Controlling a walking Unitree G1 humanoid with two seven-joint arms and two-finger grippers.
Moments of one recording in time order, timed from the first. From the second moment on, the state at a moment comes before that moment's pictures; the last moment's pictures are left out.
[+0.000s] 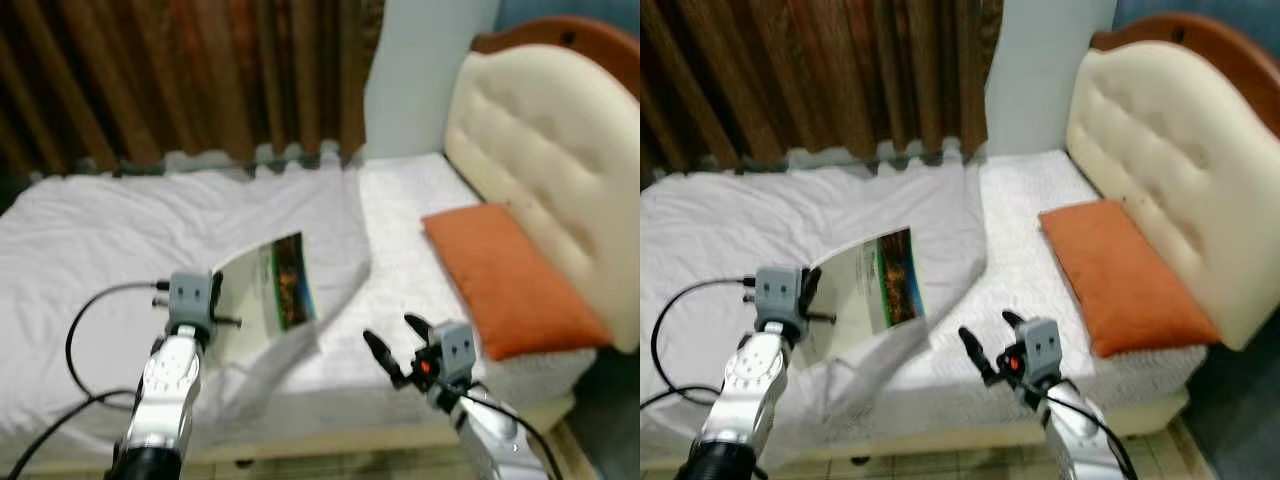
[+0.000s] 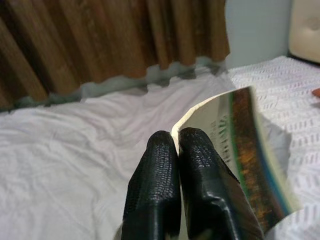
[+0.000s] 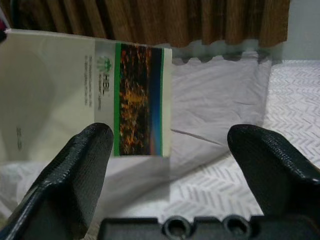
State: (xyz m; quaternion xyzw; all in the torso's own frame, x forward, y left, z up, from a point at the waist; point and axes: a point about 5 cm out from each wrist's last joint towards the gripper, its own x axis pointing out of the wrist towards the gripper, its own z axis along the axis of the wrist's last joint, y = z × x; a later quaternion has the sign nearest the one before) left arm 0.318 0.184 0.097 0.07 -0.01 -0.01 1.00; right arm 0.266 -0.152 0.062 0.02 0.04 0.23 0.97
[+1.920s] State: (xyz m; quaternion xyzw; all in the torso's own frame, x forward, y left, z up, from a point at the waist) left arm 0.393 0.239 0.159 -0.08 0.07 0.08 0.99; right arm 0.106 -0.182 0.086 0.01 0.19 0.15 0.97
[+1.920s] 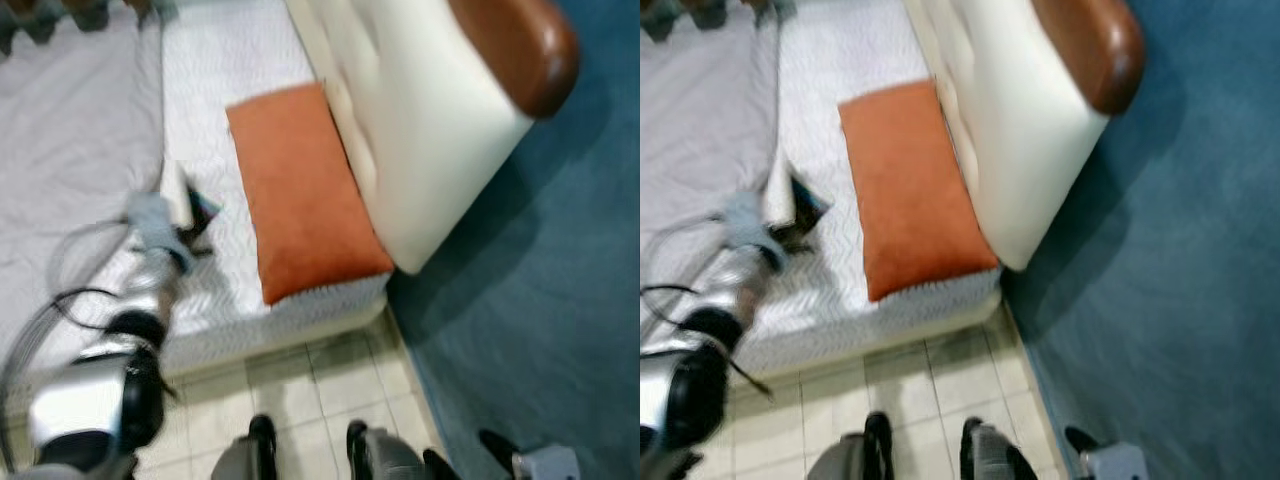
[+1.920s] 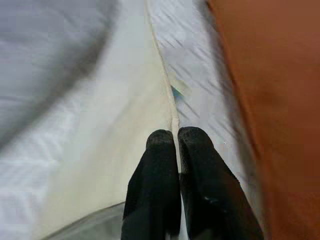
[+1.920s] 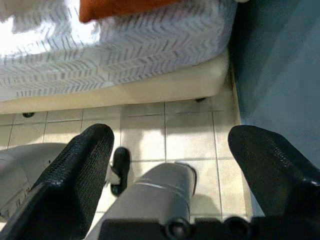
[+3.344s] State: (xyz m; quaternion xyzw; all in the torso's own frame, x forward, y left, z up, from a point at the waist) left arm 0.348 0.295 0.116 -0.27 -0.01 0.24 0.93; right arm 0.138 -0.154 0.072 0.01 0.19 0.25 0.95
